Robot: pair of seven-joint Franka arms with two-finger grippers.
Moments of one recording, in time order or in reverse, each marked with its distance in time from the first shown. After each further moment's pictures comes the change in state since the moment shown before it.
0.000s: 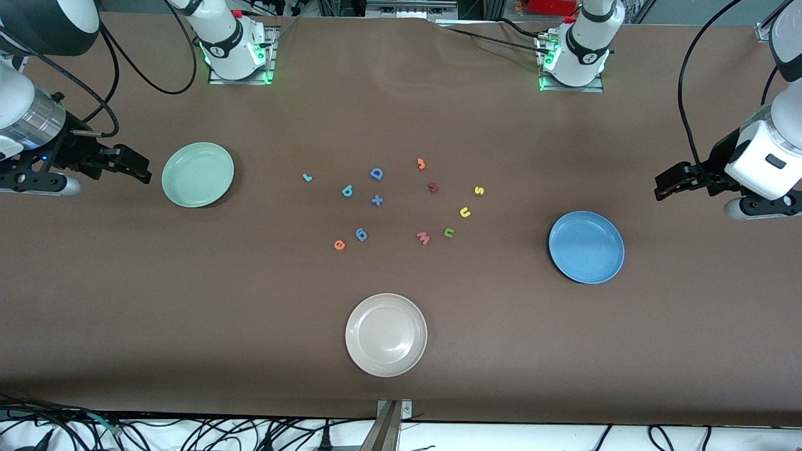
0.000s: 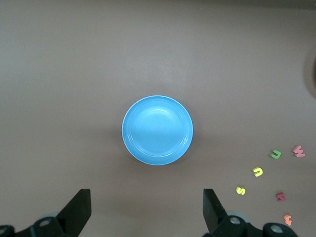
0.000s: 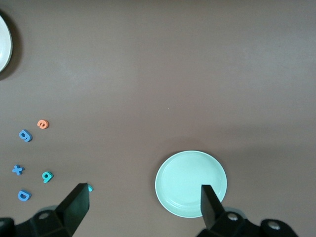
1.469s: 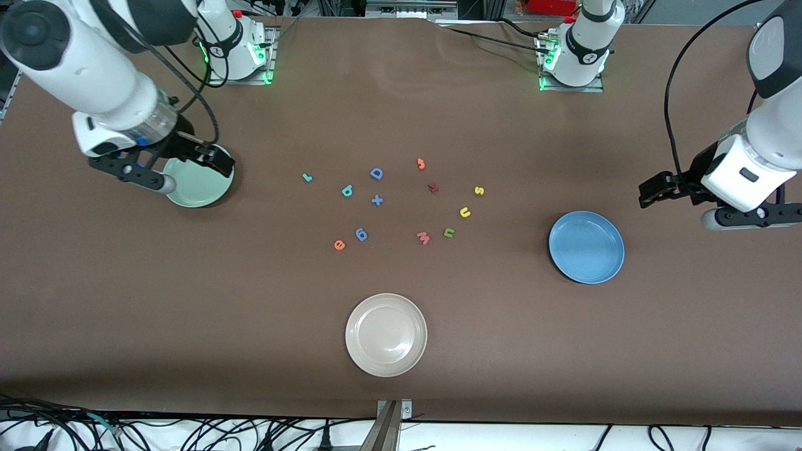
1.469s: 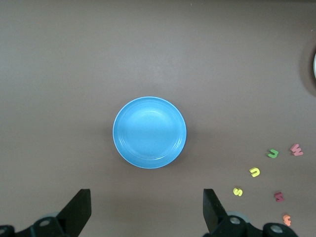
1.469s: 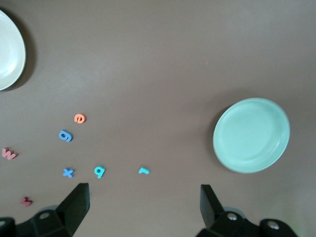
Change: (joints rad) left arm -0.013 0.044 -0.022 0.000 -0.002 0.027 0.000; right arm 0.024 0.036 0.247 -0.023 0.008 -0.020 0.573
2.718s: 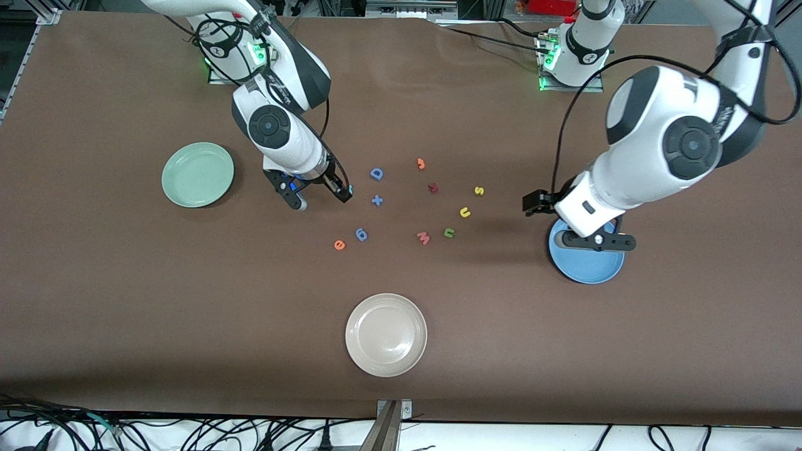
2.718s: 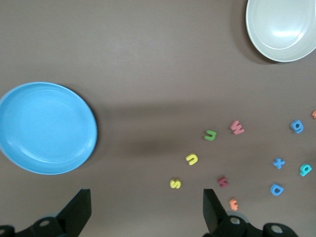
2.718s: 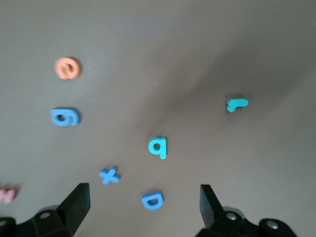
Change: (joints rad) left arm -0.221 0.159 -0.020 -0.030 -0.132 0.142 -0.111; right arm 0.017 0.310 0.282 -0.294 0.002 0.581 0.766
